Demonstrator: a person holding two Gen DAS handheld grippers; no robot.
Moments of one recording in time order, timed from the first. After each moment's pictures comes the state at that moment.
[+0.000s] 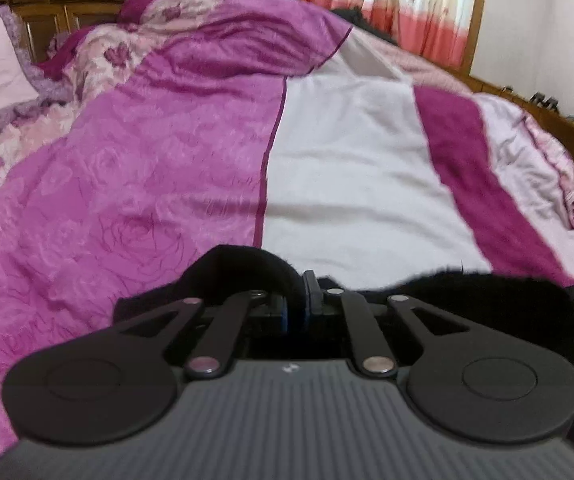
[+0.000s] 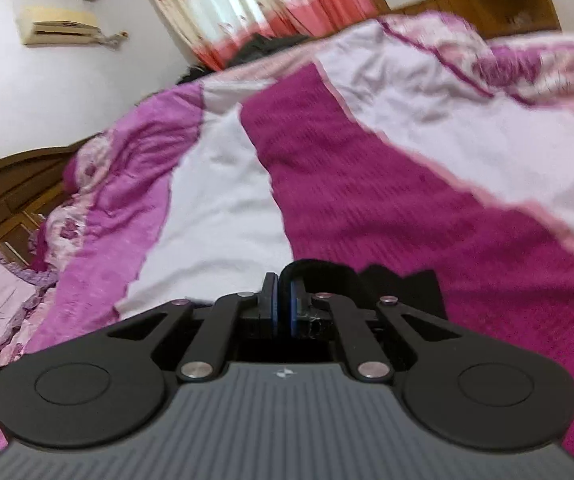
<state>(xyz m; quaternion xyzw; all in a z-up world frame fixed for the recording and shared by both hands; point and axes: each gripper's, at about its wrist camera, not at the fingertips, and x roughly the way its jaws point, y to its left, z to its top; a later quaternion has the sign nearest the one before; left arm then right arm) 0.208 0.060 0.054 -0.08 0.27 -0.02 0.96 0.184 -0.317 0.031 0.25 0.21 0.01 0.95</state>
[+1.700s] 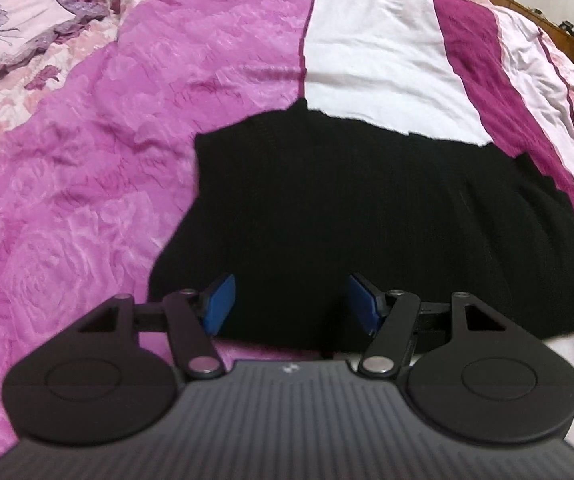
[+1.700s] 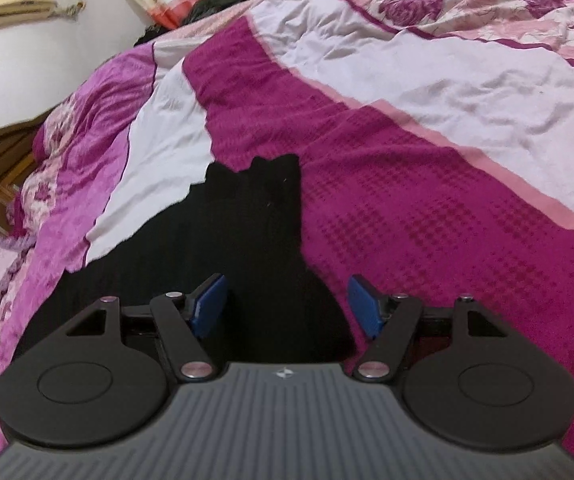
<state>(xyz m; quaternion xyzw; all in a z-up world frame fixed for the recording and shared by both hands) 0.101 0.069 0.056 -0.06 0.42 0.01 0.90 0.060 -0.362 0.002 0.25 0.29 -0.02 0.92</state>
